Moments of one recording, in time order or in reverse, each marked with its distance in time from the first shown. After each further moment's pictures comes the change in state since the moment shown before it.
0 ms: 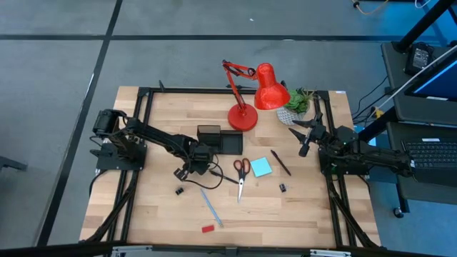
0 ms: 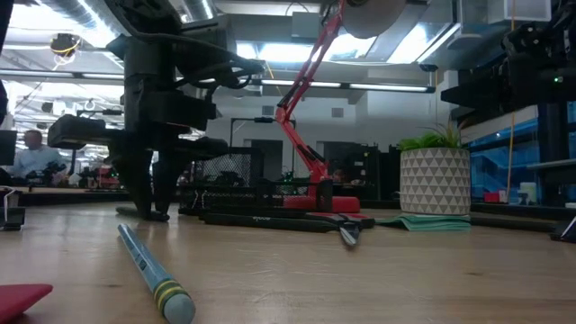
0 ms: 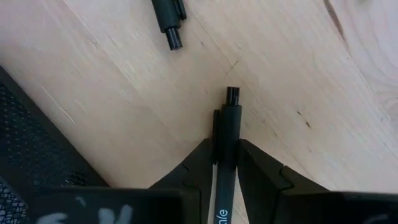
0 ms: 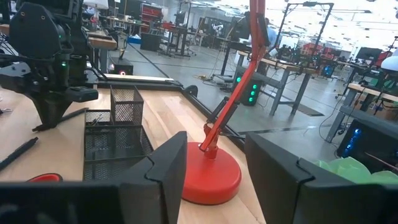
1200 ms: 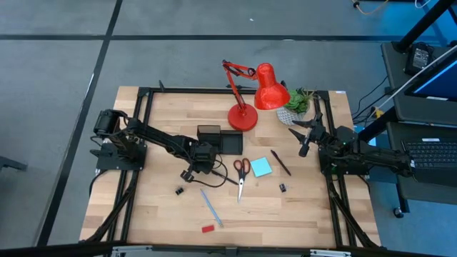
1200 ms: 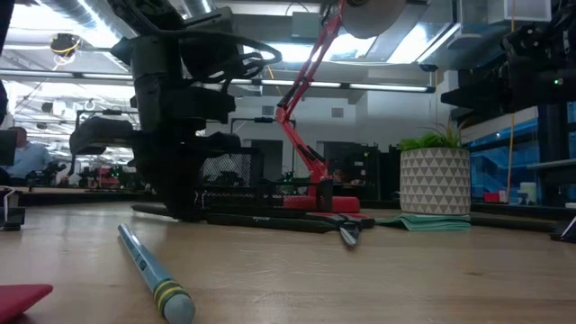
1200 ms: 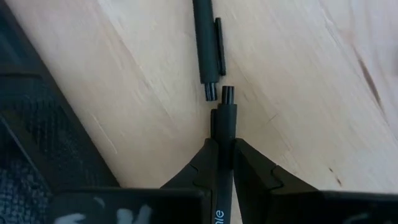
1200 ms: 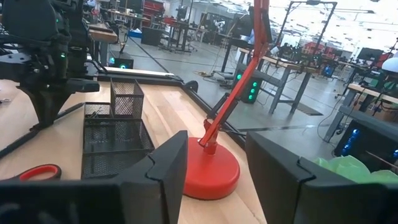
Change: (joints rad) left arm -0.002 0.003 0.002 0.116 -0.032 -0.095; right arm 0.000 0.000 0.000 -0.017 0.000 -0.023
